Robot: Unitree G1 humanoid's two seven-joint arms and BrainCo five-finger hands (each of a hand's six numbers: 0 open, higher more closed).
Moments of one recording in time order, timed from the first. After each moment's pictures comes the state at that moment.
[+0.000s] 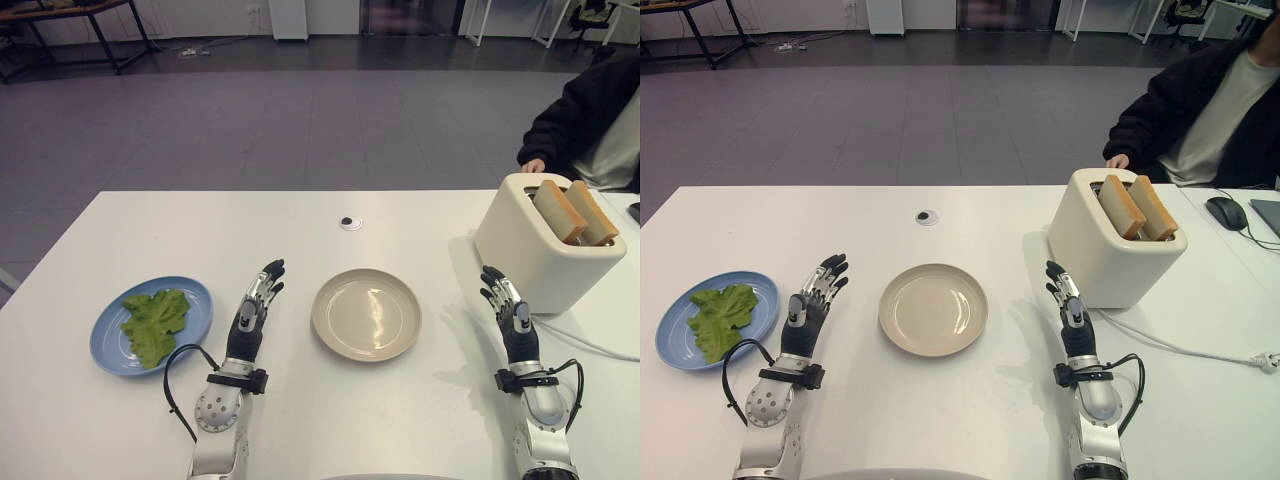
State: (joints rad) left arm 0.21 0.10 0.04 -0.04 -0.12 -0.42 -0.23; right arm 0.11 -0.18 -0.15 0.25 0.12 -0.57 0.23
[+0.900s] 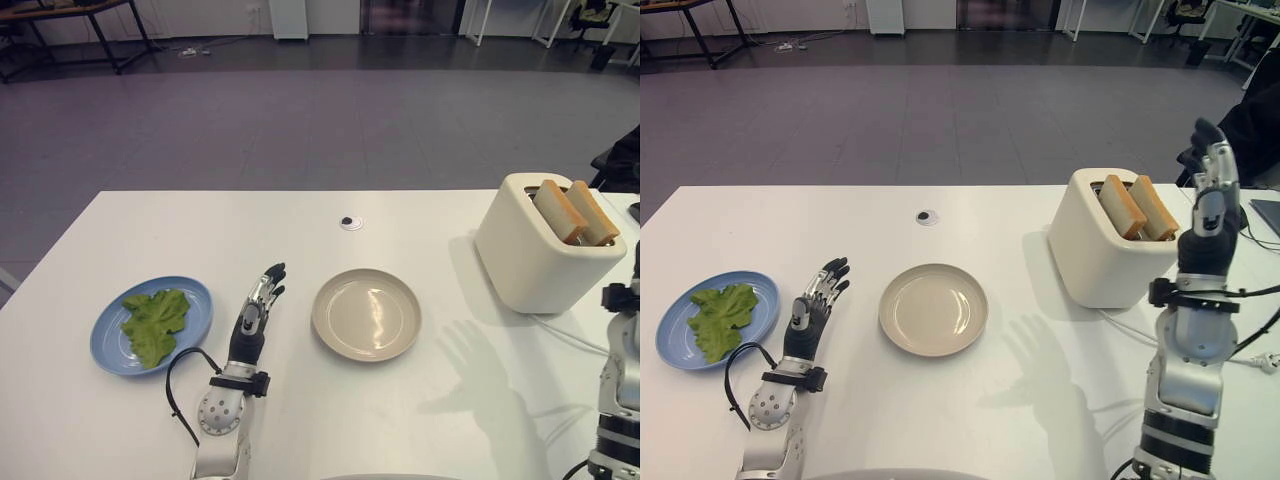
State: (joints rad) left arm 0.22 0.09 0.03 -0.04 -0.10 -0.44 -0.21; right arm -0.14 -0.48 -0.44 -0.13 -0.01 -0.24 0.00
